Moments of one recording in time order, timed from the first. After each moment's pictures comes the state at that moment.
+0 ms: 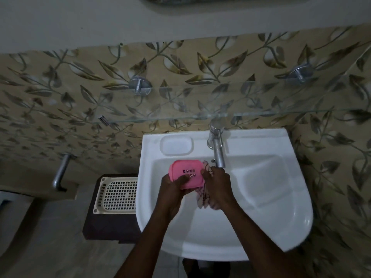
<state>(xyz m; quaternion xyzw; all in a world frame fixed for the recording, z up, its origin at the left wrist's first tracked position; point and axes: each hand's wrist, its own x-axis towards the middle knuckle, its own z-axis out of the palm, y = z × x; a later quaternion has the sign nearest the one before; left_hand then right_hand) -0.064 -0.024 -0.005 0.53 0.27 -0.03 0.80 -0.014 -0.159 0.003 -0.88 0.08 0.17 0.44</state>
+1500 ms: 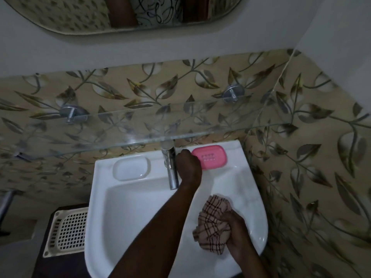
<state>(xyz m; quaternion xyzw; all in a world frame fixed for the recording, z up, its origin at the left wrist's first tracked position) 0.107 -0.199 -0.002 0.87 0.28 0.02 0.41 -0.050 -0.329 -0.054 -0.43 0.32 0.25 0.81</state>
